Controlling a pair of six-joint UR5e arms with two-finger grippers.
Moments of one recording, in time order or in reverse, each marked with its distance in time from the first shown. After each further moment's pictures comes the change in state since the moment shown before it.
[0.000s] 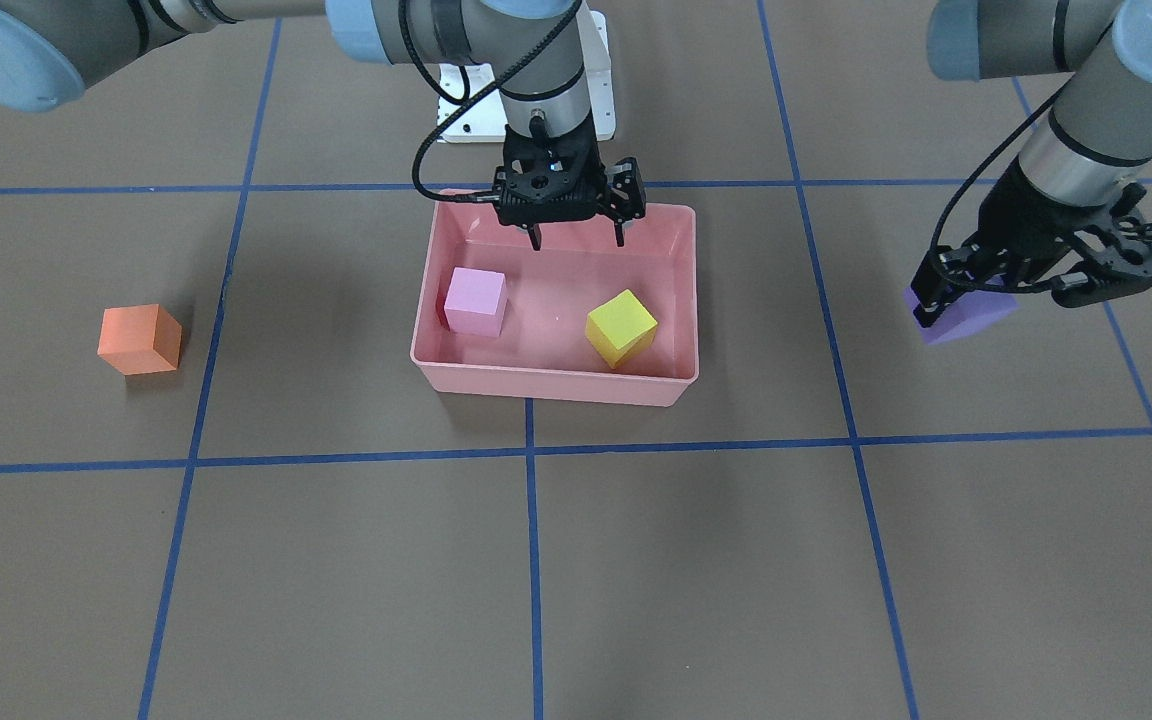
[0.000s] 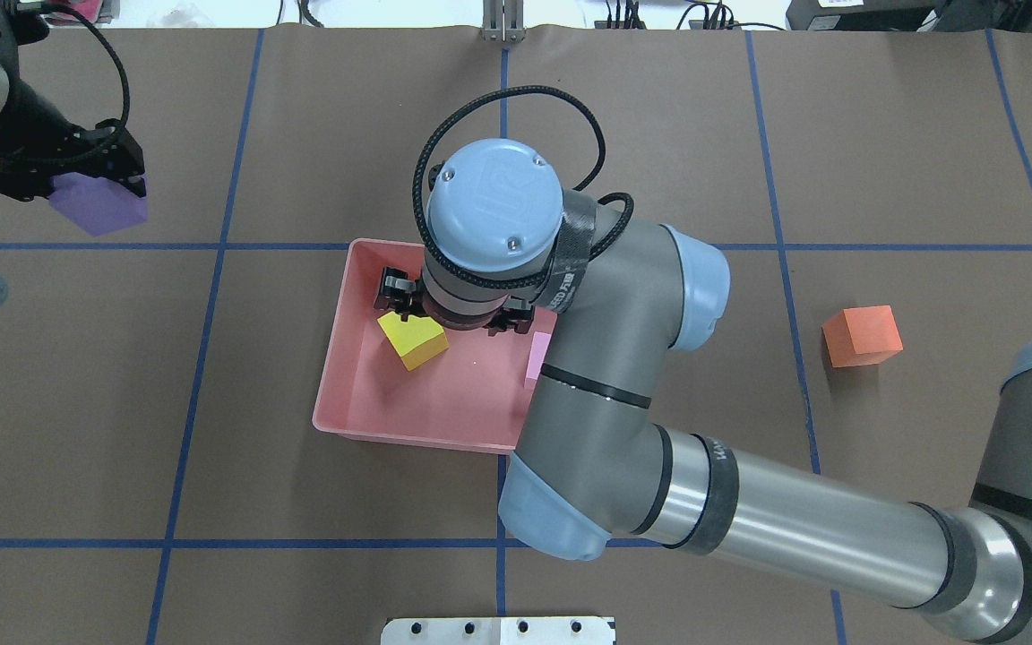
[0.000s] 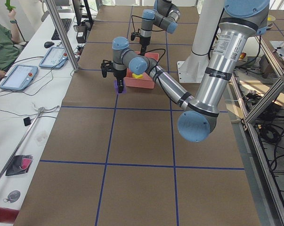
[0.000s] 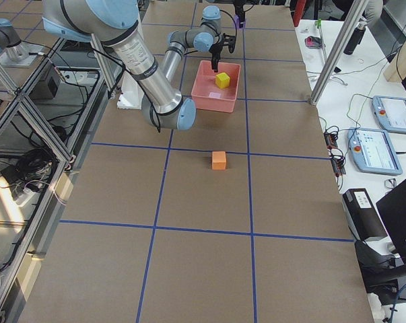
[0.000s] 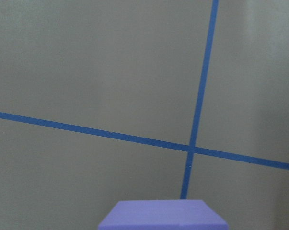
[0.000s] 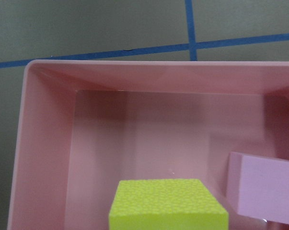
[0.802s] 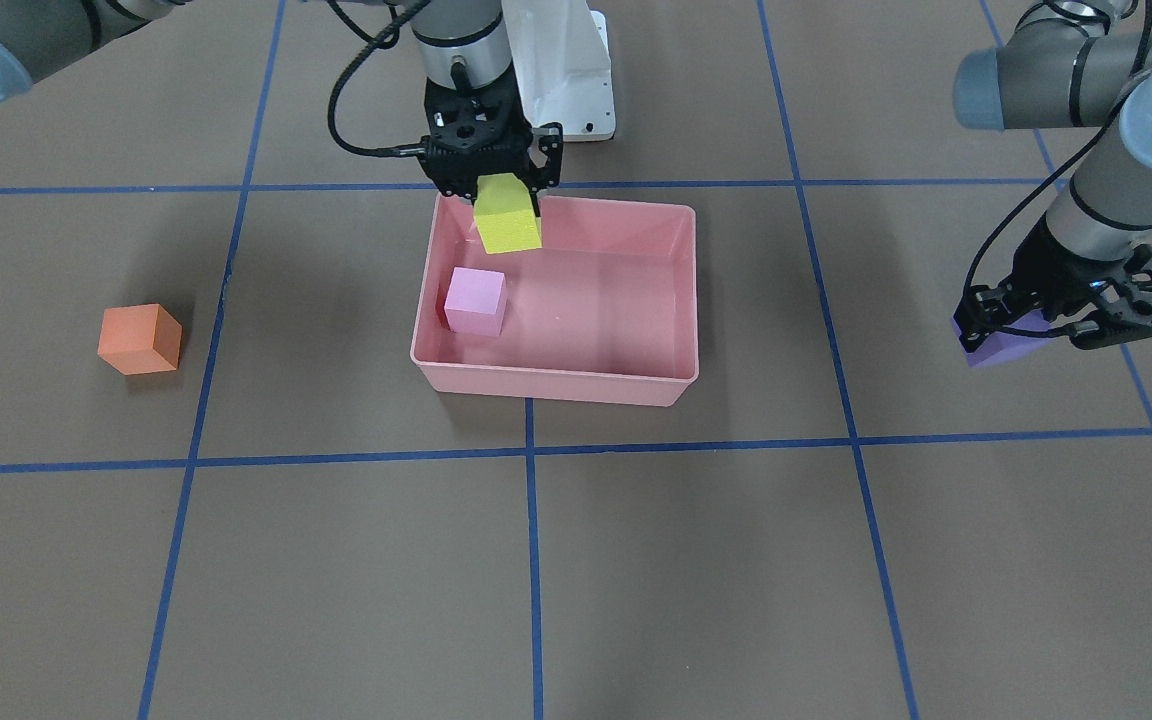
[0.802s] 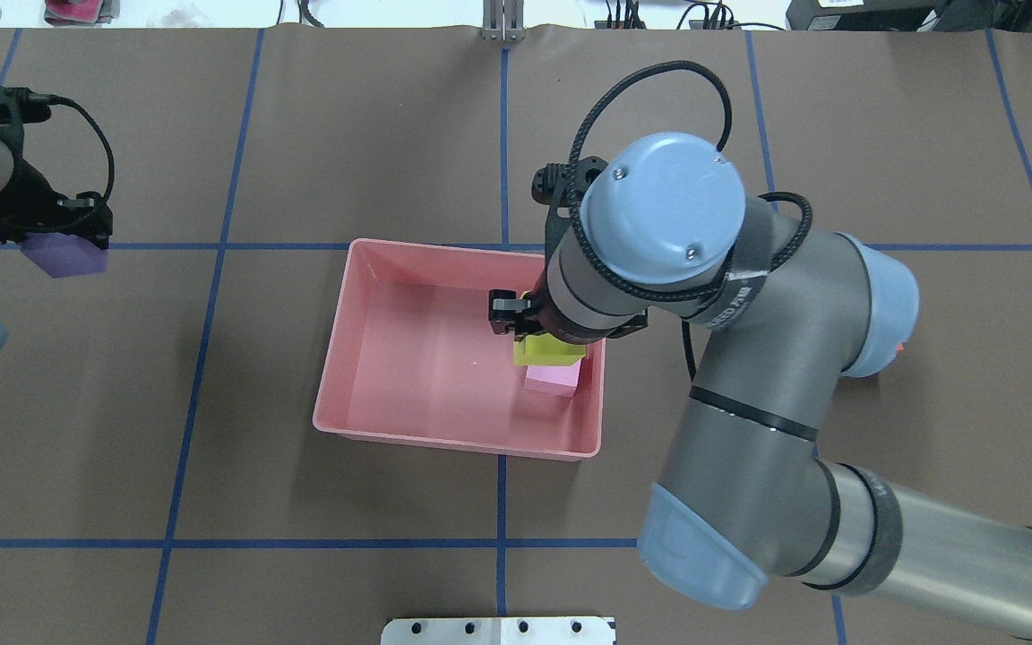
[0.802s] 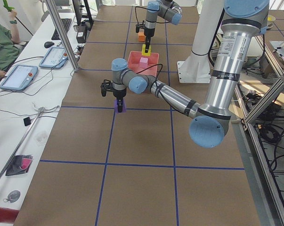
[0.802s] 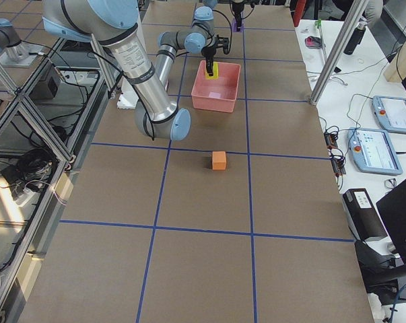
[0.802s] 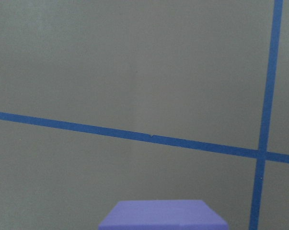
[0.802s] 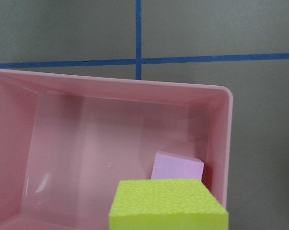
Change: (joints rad) left arm -0.029 0.156 0.097 -0.114 0.056 0.223; right arm -0.055 -0.082 0.108 -0.049 -0.061 -0.088
